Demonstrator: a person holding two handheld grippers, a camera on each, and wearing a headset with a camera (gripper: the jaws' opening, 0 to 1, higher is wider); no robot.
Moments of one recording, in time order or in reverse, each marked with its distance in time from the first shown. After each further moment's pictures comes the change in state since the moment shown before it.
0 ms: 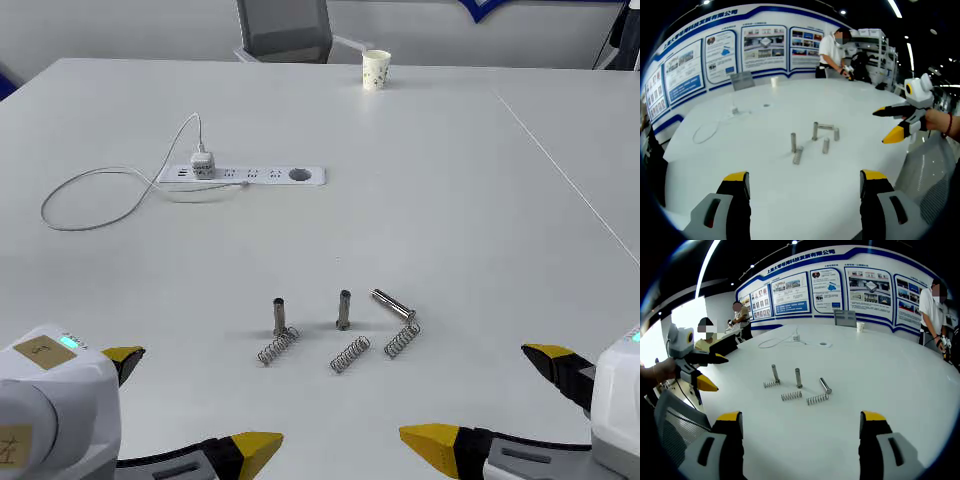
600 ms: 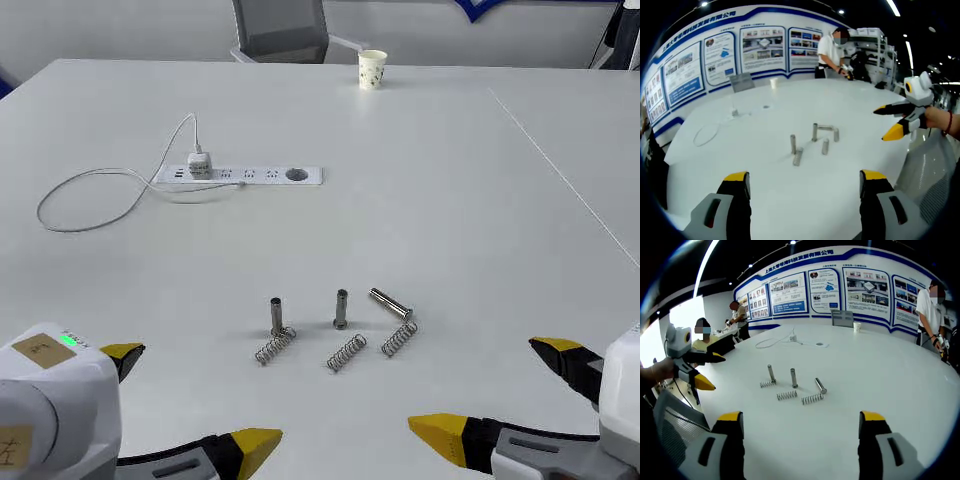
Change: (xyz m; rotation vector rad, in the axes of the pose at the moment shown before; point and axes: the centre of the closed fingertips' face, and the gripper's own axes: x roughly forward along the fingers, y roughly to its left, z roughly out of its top) left arm 0.000 -0.001 0.004 0.018 -0.001 0.004; right arm -0.005 -0.008 0.001 -0.003 0.003 -0.022
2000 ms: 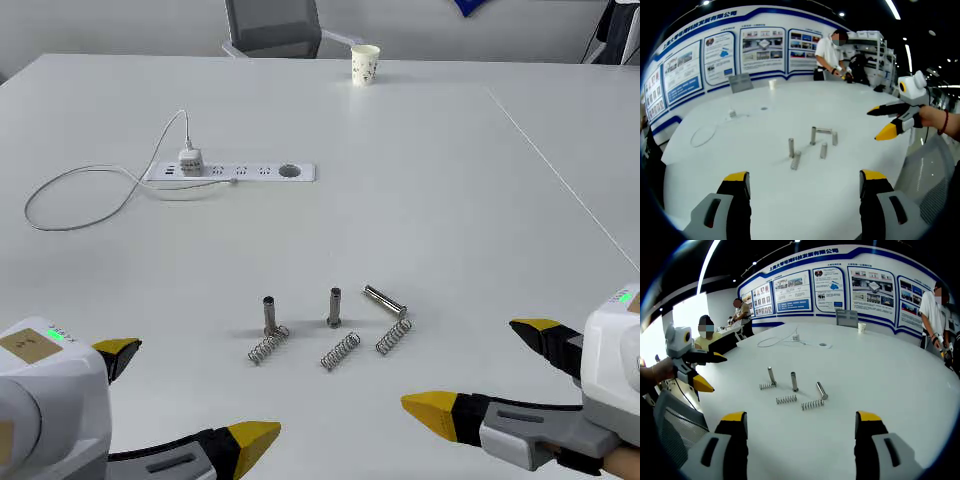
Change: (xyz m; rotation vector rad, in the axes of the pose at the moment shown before) left arm 0.006 -0.002 0.006 -0.017 -0.016 -0.023; right arm 0.016 -0.003 0.013 -0.034 0.024 0.041
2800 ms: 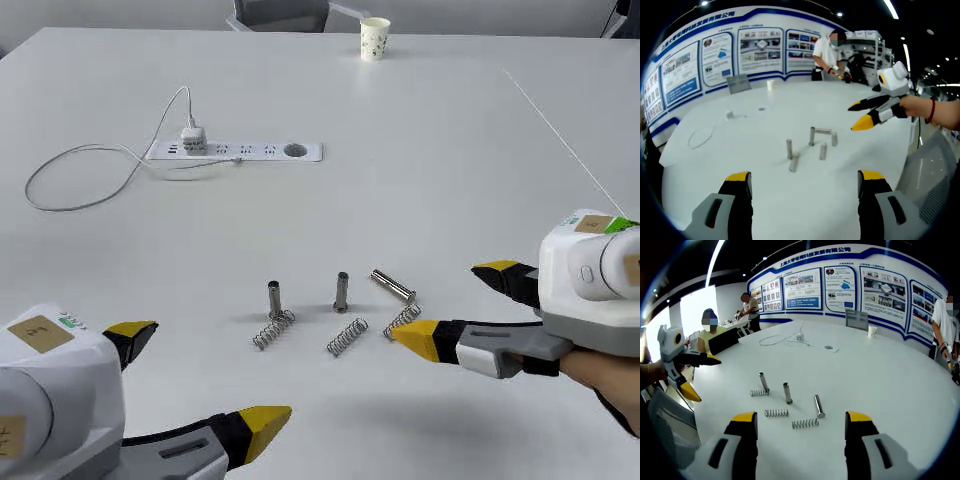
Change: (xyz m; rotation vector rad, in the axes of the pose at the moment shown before) left arm 0.011 -0.002 -0.001 0.011 -0.007 -0.013; right arm 0.049 -0.019 0.022 -0.068 0.016 0.056
